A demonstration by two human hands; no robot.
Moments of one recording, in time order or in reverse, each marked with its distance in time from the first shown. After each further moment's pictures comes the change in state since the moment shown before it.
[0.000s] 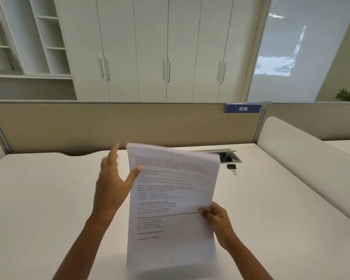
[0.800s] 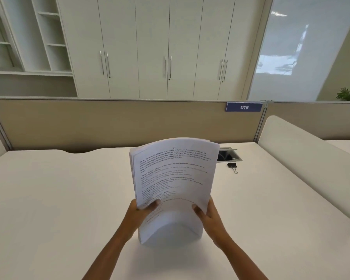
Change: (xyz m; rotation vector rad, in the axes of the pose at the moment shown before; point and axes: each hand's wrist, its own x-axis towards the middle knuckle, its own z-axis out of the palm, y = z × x) left_hand -0.042 -0.054 0.071 -0.697 -0.435 -0.285; right_hand -0.007 -0.004 0.023 -0.276 0.002 -0.152
